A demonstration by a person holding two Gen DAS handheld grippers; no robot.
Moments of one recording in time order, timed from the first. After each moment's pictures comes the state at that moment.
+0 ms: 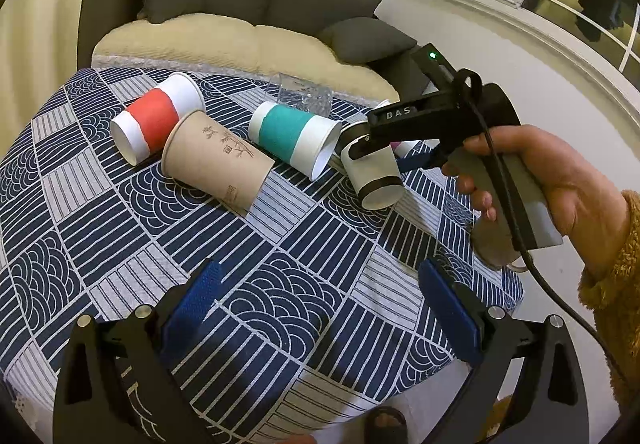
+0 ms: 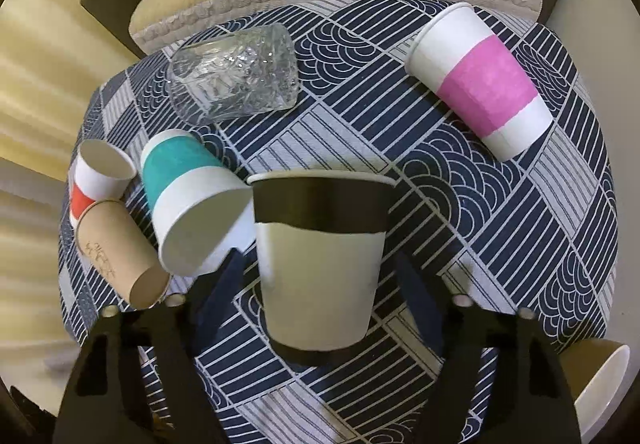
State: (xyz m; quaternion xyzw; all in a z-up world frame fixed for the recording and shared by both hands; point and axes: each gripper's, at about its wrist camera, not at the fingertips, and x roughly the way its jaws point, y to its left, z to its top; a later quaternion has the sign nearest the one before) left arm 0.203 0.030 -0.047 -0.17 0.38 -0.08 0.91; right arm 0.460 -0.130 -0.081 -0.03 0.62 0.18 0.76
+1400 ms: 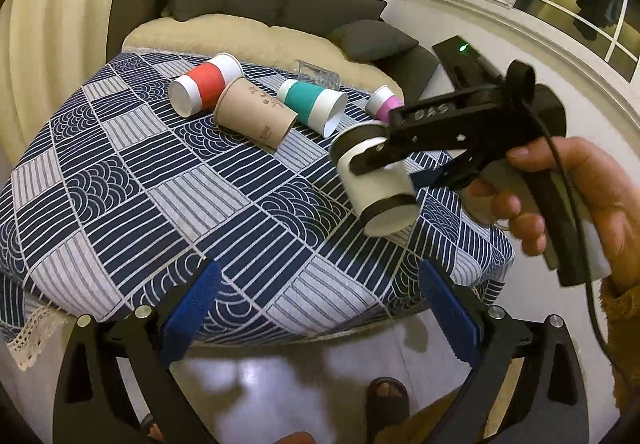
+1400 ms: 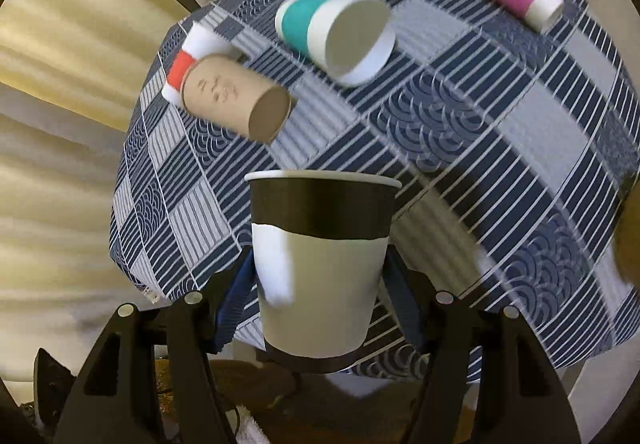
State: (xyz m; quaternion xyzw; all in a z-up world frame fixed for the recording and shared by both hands) left arm 0.100 0.034 -0.044 -0.17 0.37 -0.06 0.91; right arm 0.304 -0.110 -0.073 0.02 0.65 0.26 0.71
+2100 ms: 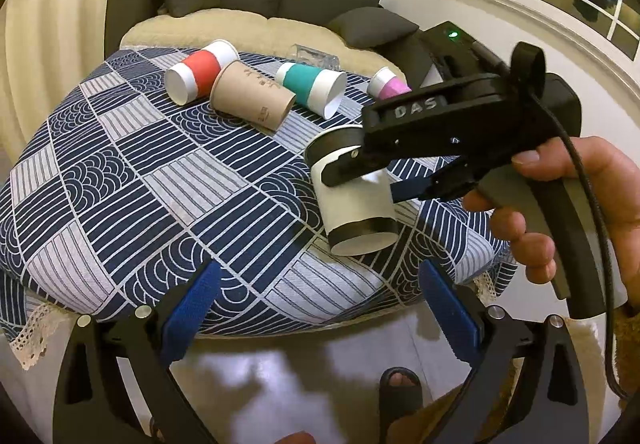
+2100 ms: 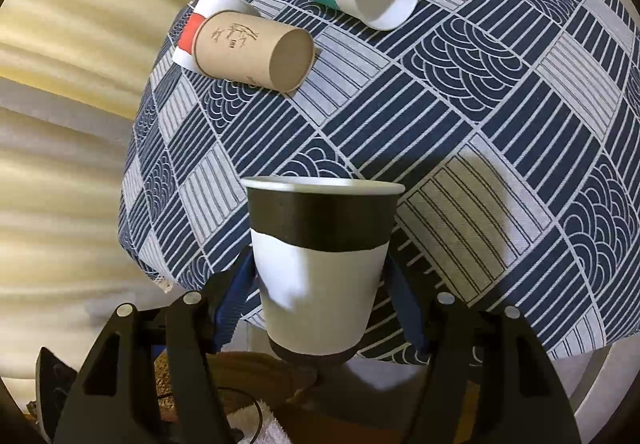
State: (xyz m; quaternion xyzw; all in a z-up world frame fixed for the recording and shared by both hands) left arm 0.102 0.024 -0.060 -0.15 0.39 -0.06 0.91; right arm 0.281 -0.097 -0.090 0.05 0.65 0.28 0.70
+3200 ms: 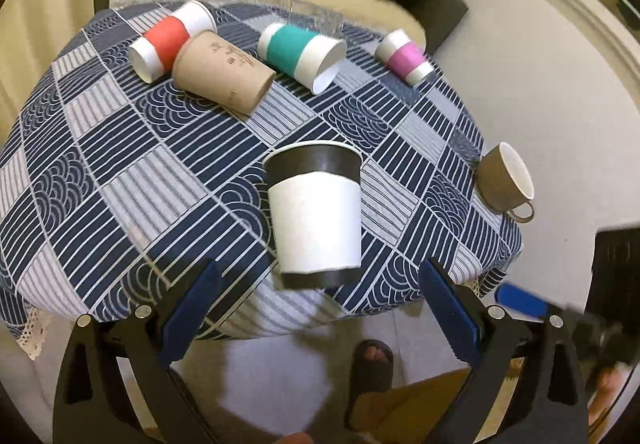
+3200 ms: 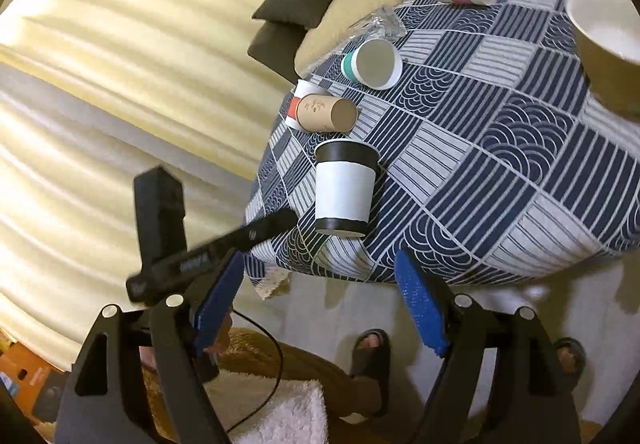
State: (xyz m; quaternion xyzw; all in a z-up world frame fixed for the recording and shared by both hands) left arm 0.184 0.001 -0.041 -0.17 0.51 -0.05 0.84; right arm 0.193 -0.274 -0.055 0.25 0.49 0.42 0.72
